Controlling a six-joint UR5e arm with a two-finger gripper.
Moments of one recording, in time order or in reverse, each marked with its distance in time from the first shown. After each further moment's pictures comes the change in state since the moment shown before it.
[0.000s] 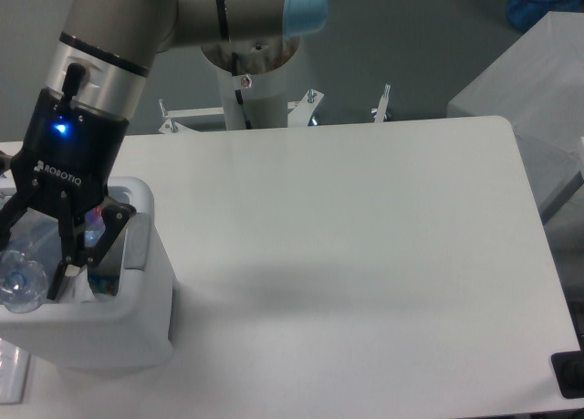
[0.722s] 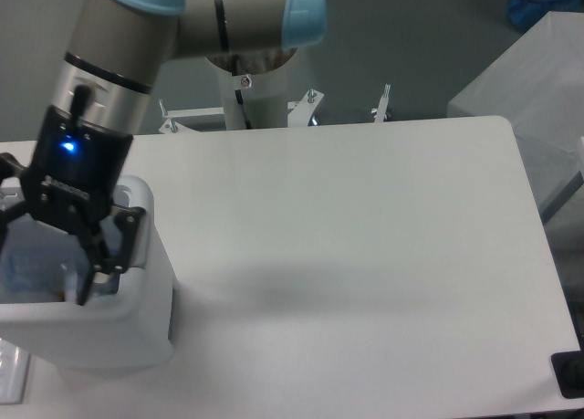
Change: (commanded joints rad) arm 0.124 0.011 -0.078 0.000 0.000 0.026
